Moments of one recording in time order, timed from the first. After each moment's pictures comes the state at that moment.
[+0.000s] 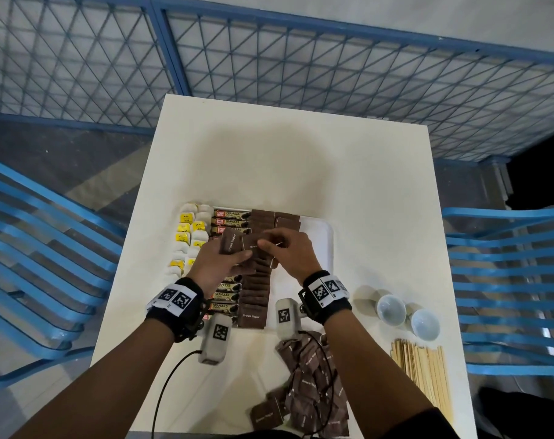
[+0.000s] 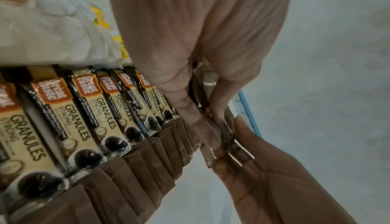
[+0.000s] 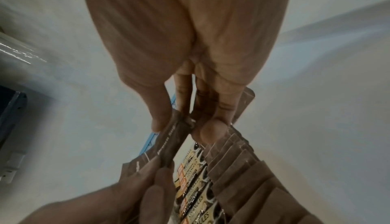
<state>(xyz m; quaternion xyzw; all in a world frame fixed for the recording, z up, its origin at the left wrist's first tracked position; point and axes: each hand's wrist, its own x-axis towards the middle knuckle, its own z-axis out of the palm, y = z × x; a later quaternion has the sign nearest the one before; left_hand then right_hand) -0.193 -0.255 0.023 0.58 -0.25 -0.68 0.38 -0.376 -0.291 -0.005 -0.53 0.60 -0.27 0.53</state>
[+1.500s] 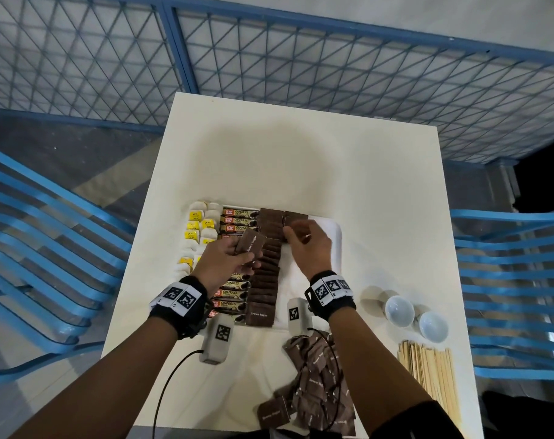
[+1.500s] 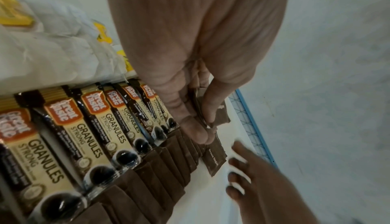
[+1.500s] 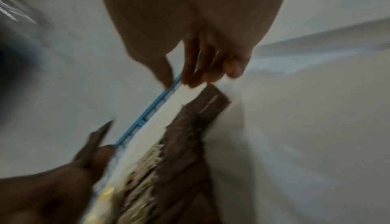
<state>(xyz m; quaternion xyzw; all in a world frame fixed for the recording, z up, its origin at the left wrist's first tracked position) -0.180 -0.250 0.019 0.60 -0.31 -0.66 0.34 -0.381 -0.291 -0.009 -0.50 0.70 -0.31 0.41</state>
